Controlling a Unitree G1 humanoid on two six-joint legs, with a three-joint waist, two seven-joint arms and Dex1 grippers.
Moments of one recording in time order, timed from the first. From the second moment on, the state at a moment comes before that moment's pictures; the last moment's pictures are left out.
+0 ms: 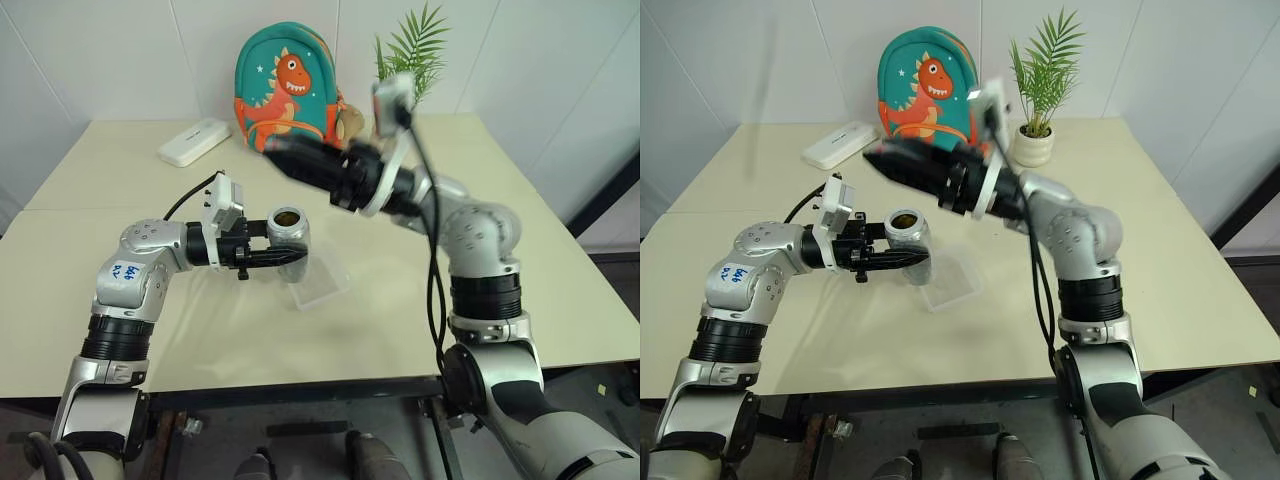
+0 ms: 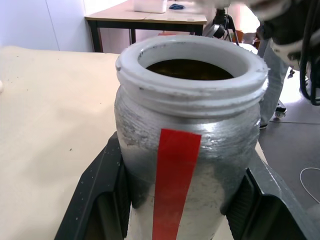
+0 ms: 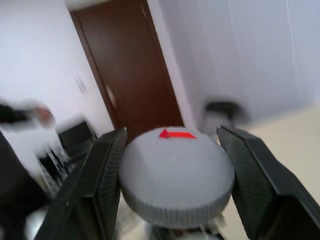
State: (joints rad) left arm -0.76 0.59 0.02 0.13 -0.47 0.42 -1.18; right arm -1.09 -0.17 -0.17 0.03 0.88 0.88 0.77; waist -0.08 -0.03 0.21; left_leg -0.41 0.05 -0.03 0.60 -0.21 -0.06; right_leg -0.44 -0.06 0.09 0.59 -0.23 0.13
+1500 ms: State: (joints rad) left arm -0.85 0.62 0.06 0.37 -0.40 0.31 -1.13; right arm -0.52 -0.67 -0.08 -0.22 0.58 0.47 0.97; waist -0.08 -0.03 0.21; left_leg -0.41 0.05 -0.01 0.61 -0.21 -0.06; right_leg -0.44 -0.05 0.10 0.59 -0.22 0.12
